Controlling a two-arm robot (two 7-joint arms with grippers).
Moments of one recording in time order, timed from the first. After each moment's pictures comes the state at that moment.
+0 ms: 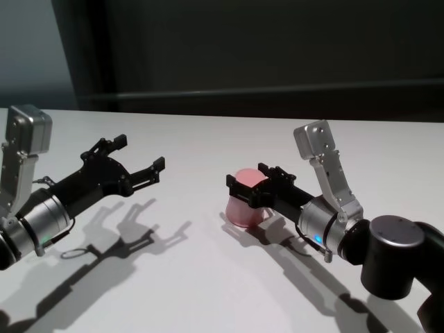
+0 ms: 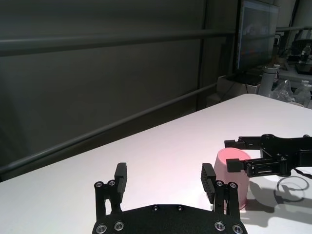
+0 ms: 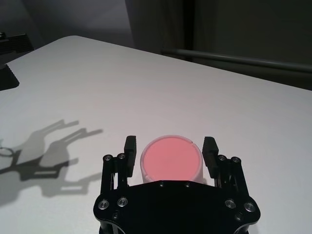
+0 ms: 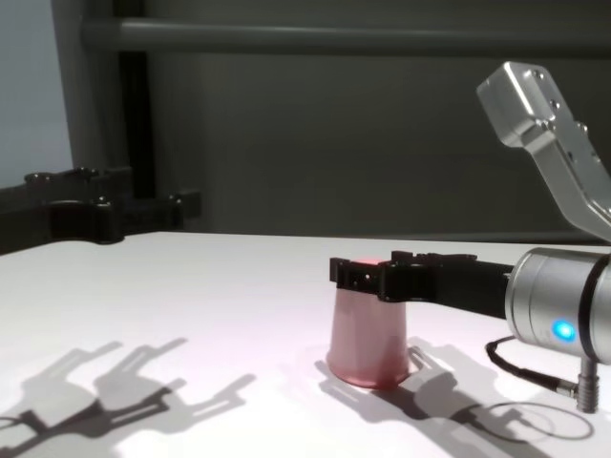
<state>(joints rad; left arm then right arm) -0.15 0.69 0.41 -1.65 -0.62 0.06 -0.33 0.34 0.38 -0.66 -1.50 0.64 0.24 0.05</state>
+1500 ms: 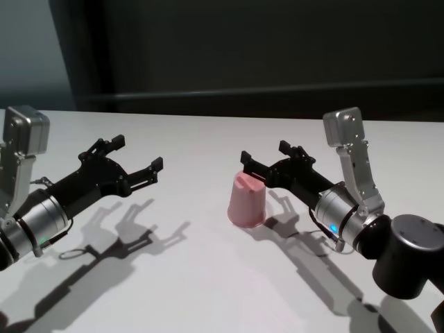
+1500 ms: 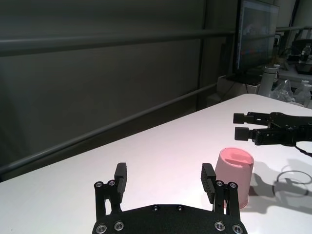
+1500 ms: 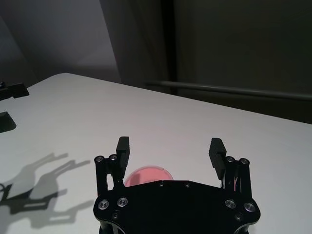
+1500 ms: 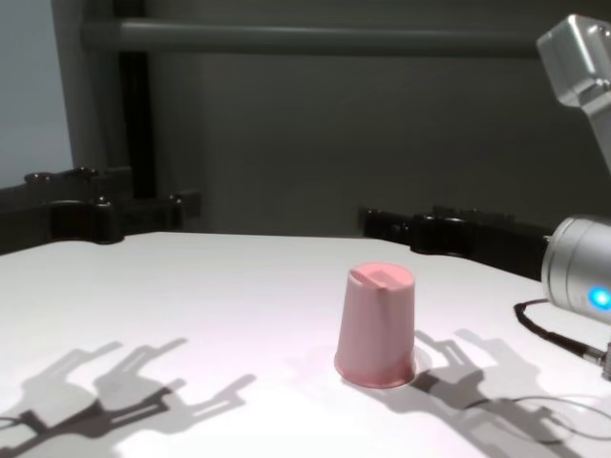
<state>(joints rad) -0.15 0.69 0.41 -1.65 -0.62 0.06 -0.33 0.29 0.38 -0.58 -1.54 0.64 0.16 0.04</state>
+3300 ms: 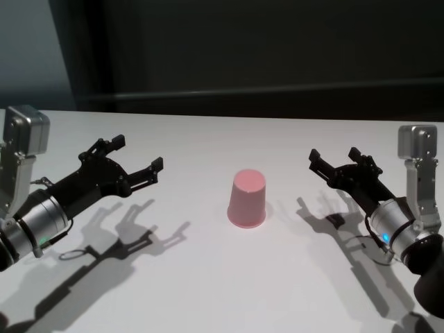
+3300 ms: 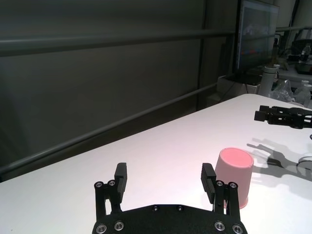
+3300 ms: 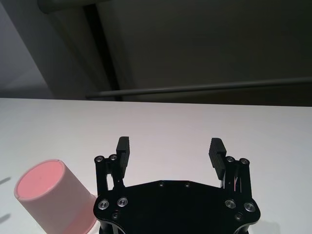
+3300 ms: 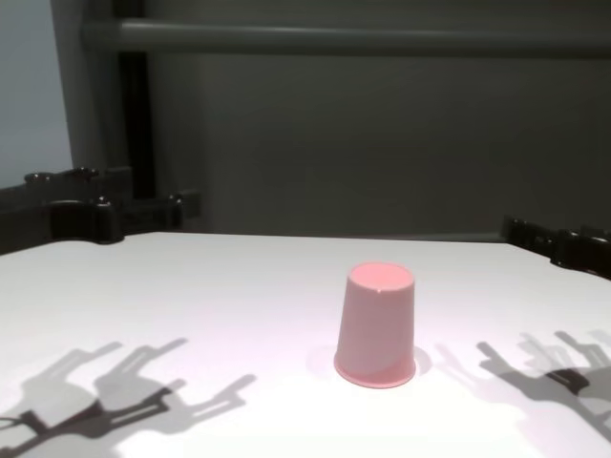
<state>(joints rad) -0.15 0.69 0.41 -1.65 -0.62 0.06 -0.33 0.15 0.38 -0.36 -1.53 0.62 0.07 -0.01</state>
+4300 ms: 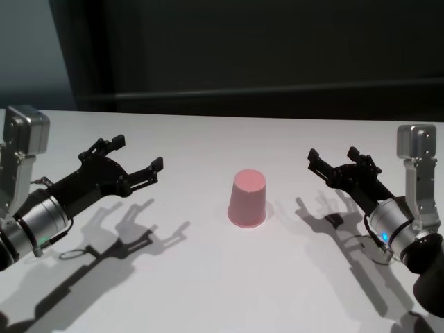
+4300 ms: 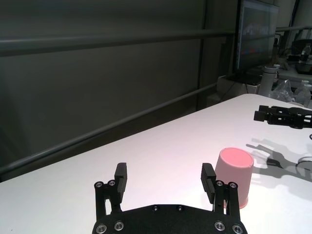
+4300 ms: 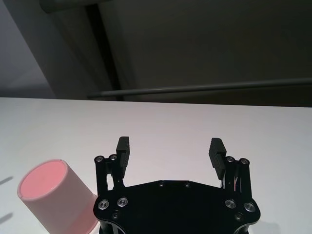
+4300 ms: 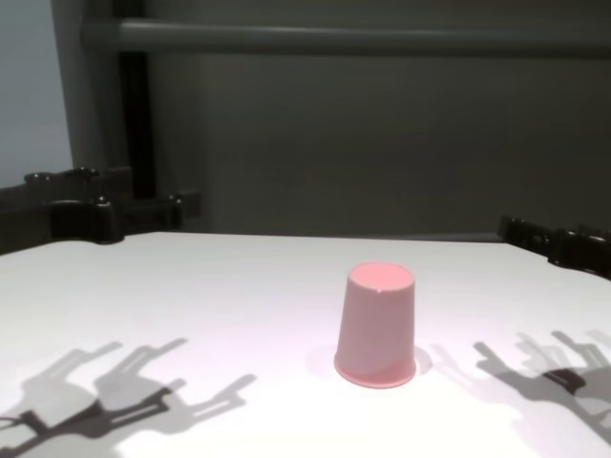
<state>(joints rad) -0.15 0.69 0.41 -1.65 -0.62 0.06 -0.33 0.15 0.37 -0.36 -1.54 0.61 0.07 -0.01</state>
